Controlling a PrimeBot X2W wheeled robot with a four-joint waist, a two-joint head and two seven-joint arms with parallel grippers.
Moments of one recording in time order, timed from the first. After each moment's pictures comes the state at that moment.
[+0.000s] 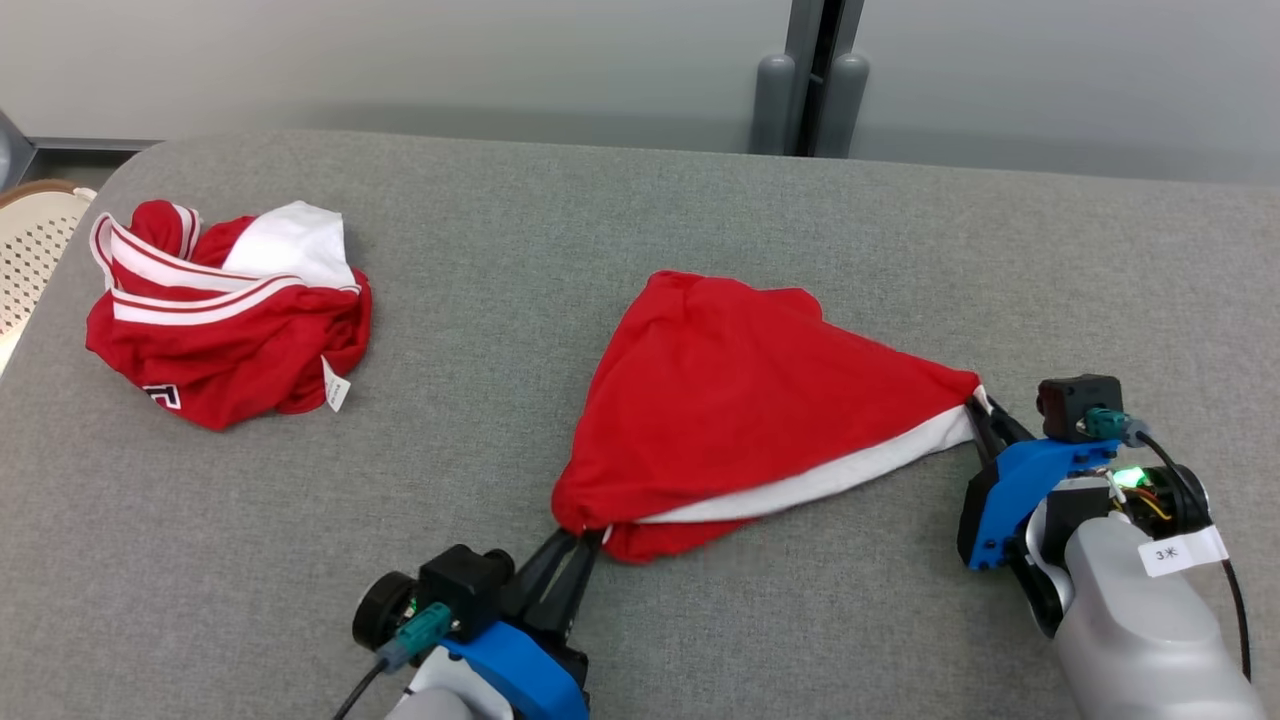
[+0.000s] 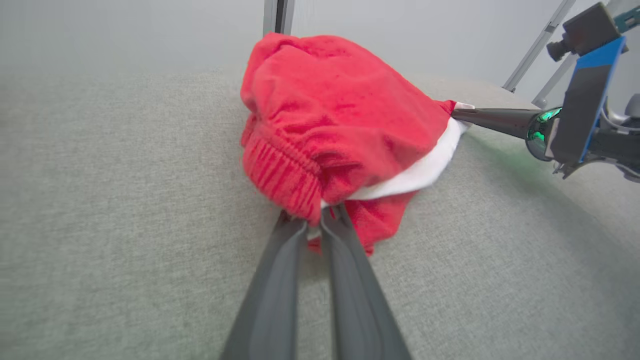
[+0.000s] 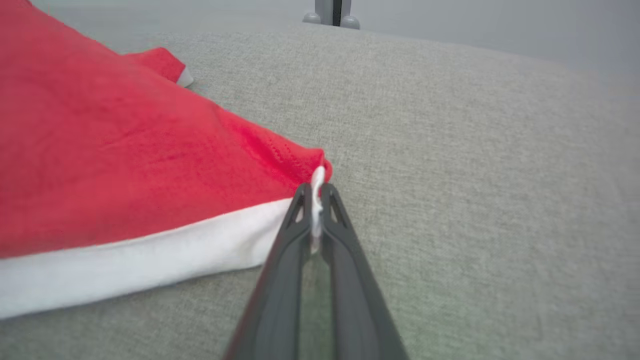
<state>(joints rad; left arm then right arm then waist) -0.27 0.18 -0.67 0.49 -0.49 -0.13 -0.26 -0.63 -0.11 0.00 1.05 0.02 0.13 -0.13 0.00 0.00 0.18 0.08</state>
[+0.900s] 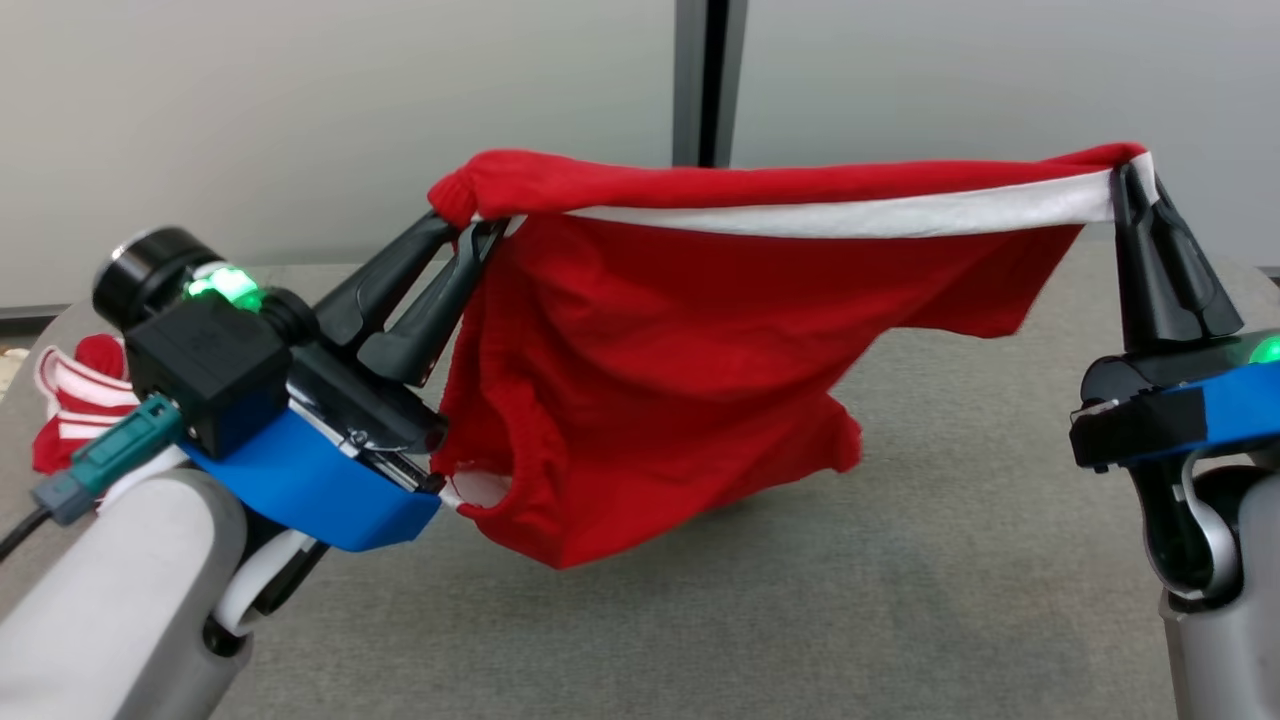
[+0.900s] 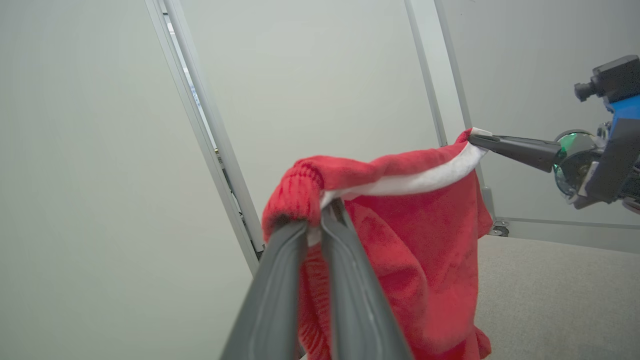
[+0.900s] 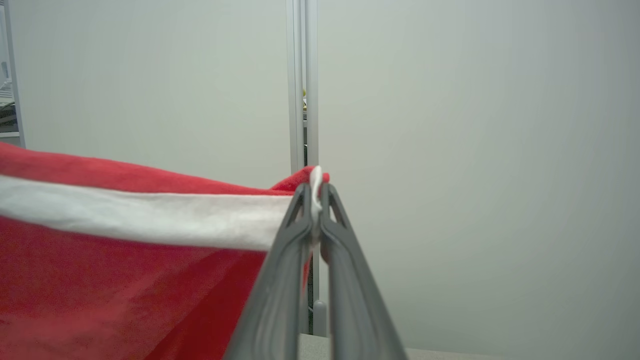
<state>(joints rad) -0.54 0.56 -0.56 -0.18 -0.55 -0.13 -0.04 -0.39 -0.17 -0.05 0.06 0.25 0.13 -0.04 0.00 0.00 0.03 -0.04</state>
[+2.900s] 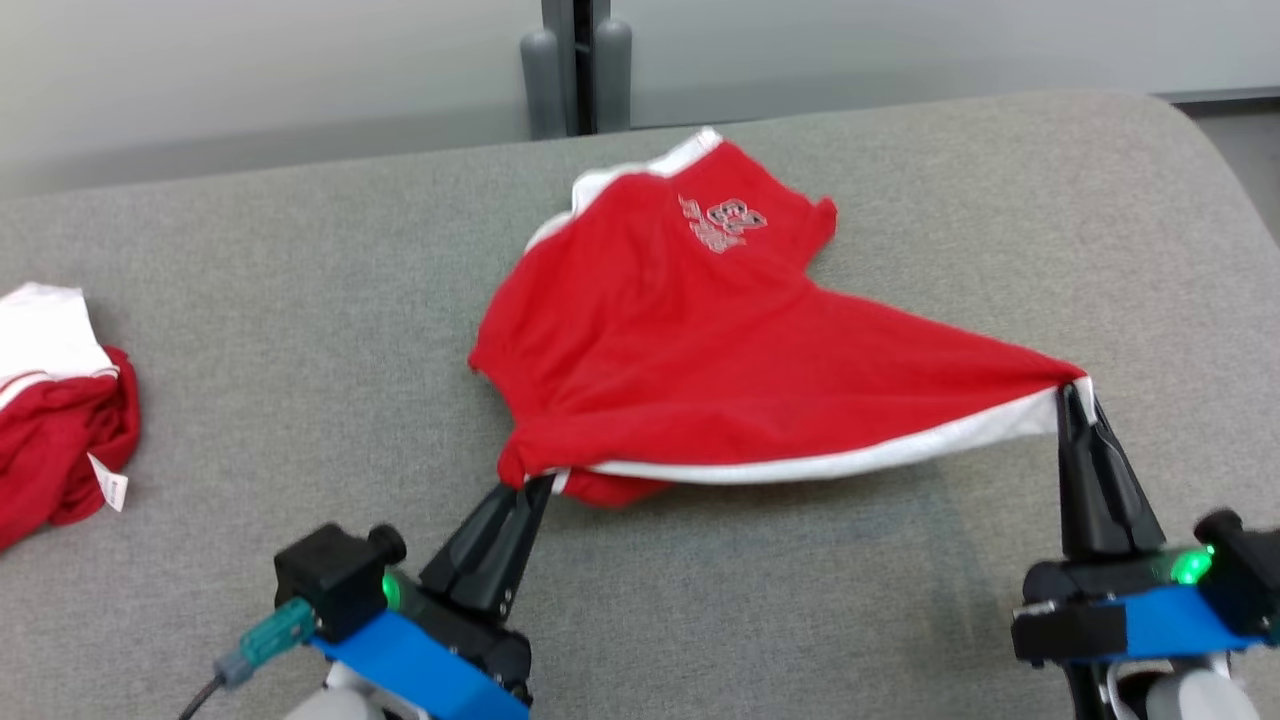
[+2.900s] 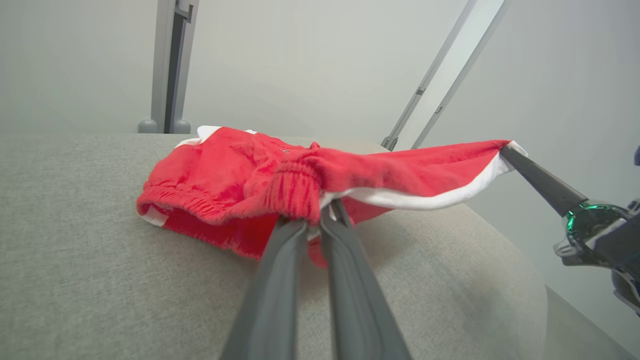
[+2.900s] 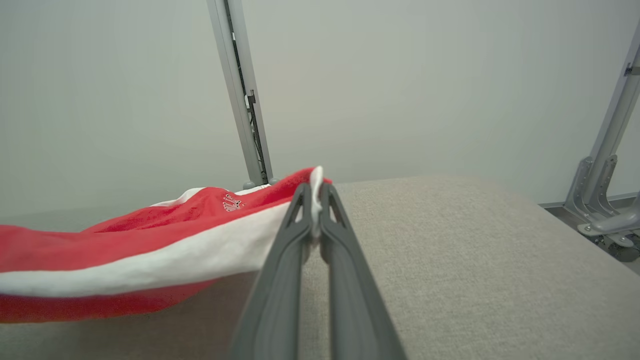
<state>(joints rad) -0.29 0.48 -0.78 0.01 -0.84 -0.01 -0.26 -0.11 -0.05 -0.06 0.08 0.18 0.13 -0.26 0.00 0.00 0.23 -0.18</state>
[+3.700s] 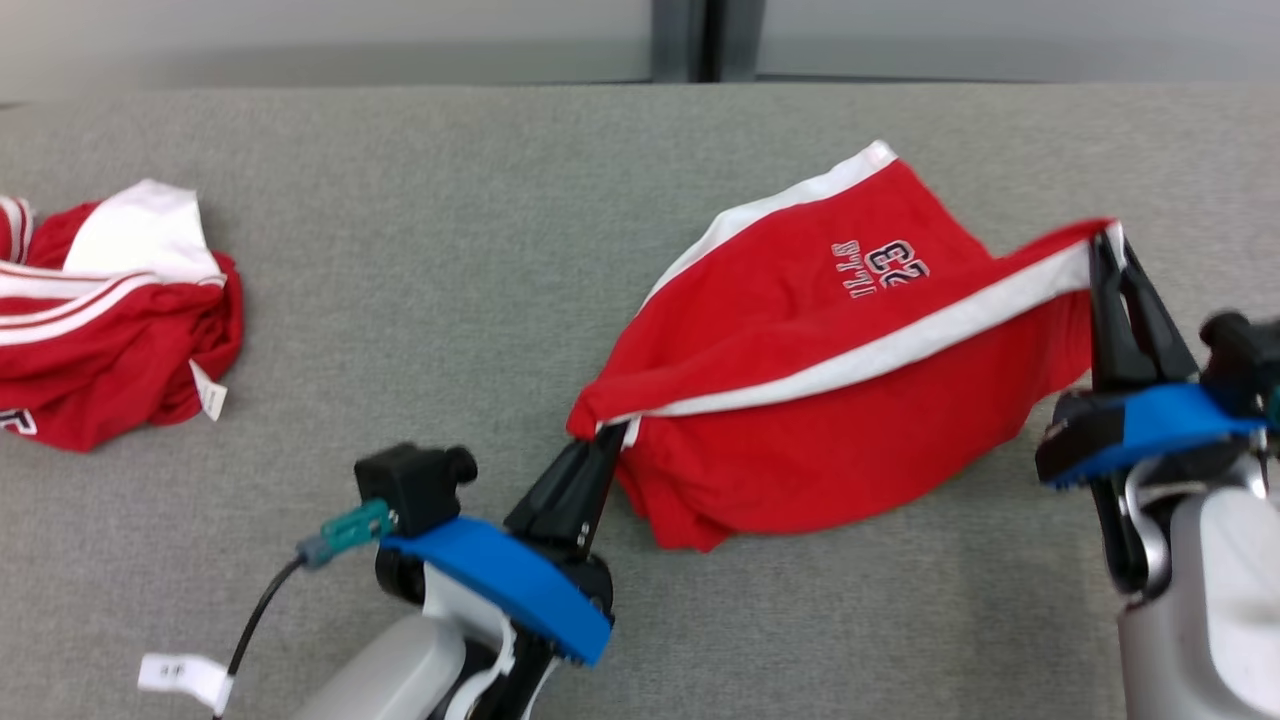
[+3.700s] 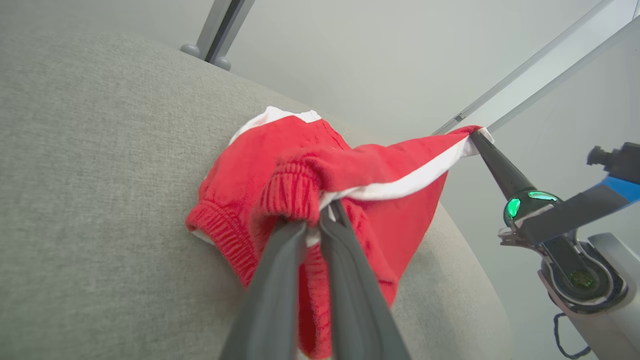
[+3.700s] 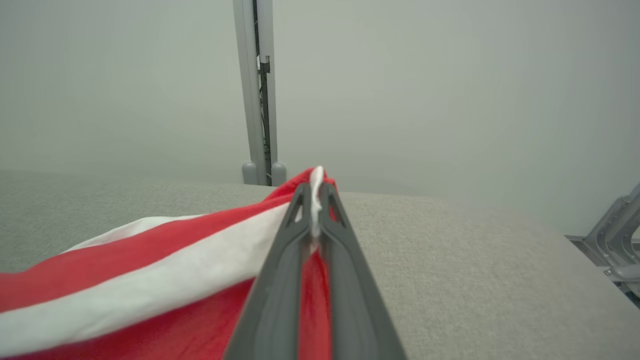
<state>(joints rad) -0.32 0.32 -0.77 0.04 -1.04 0.05 -0.13 -0.36 -0.05 -0.16 0.18 0.01 0.13 -0.08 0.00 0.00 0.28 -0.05</state>
